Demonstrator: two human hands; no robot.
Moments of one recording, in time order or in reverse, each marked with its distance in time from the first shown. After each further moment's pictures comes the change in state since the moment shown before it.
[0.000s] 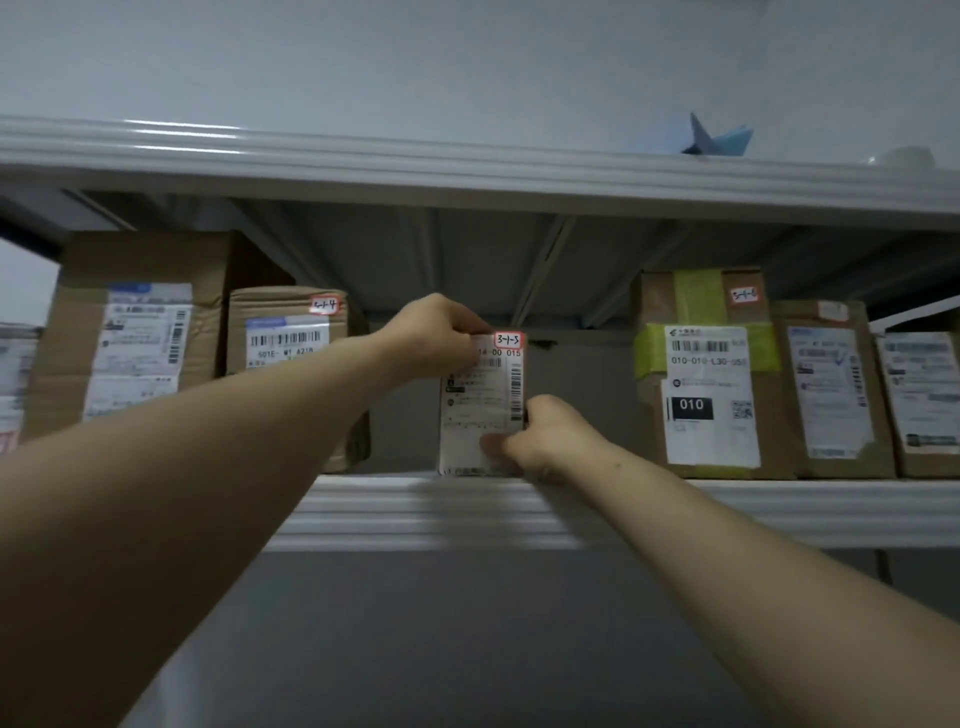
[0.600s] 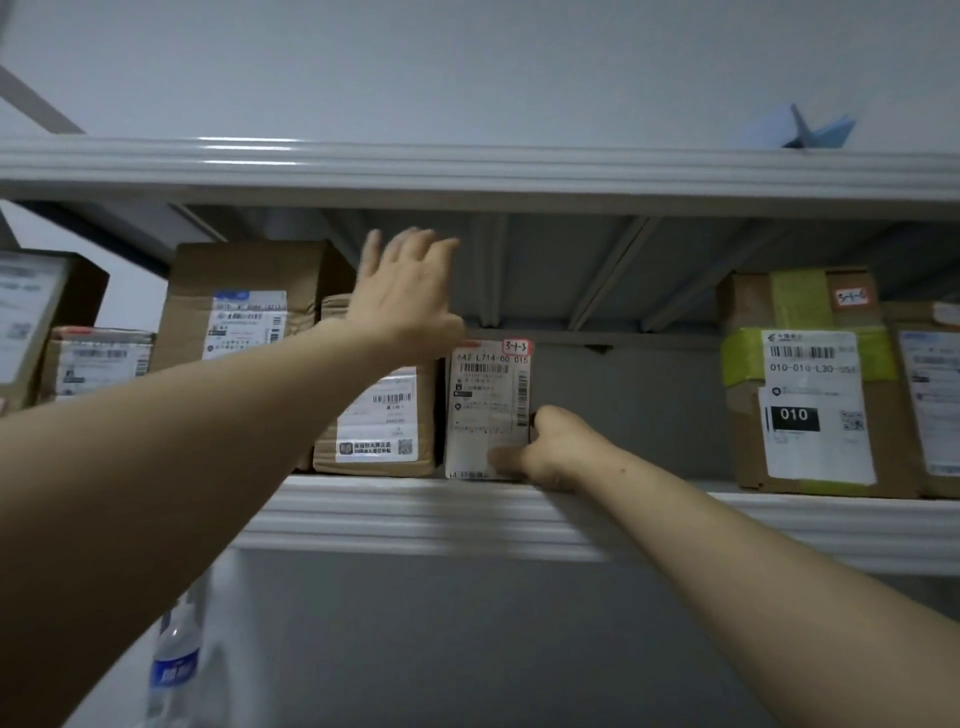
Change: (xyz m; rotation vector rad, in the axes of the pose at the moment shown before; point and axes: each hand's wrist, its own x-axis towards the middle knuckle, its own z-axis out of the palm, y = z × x) left_hand -0.017 -0.052 -0.067 0.621 0.317 0.093; right_hand 0.011 -0.039 0.047 -0.047 -0.095 -0.046
